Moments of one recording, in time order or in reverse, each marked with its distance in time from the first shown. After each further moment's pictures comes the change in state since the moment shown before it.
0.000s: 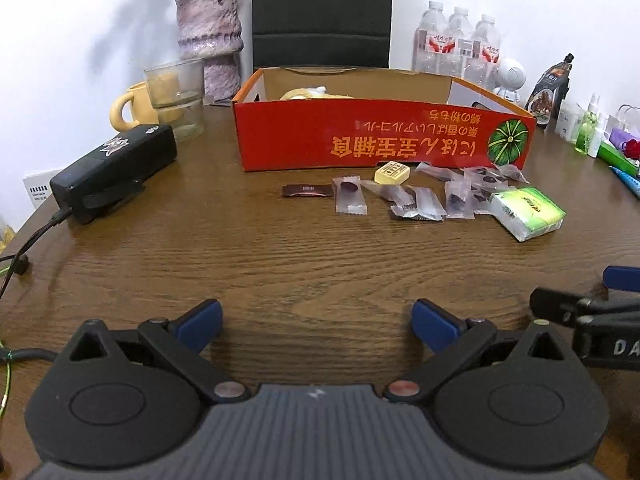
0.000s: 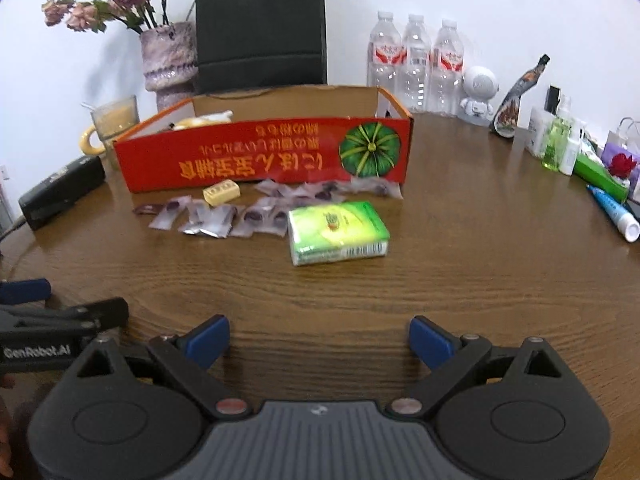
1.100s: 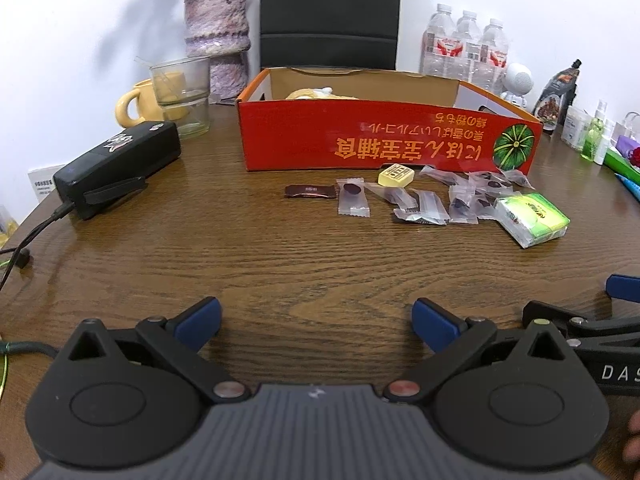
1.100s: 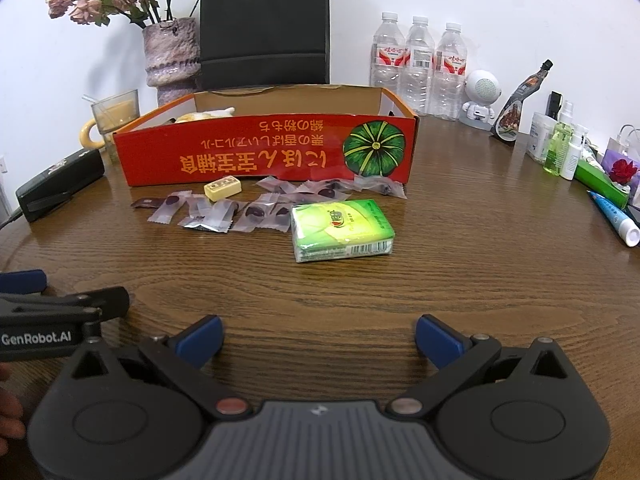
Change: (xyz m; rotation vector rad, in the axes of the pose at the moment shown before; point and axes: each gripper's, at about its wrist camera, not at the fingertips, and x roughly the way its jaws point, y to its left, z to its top) left arm 0.001 -0.003 -0.001 -0.031 0.002 0.025; right arm 0.003 0.007 -0.004 -0.019 -0.010 -0.014
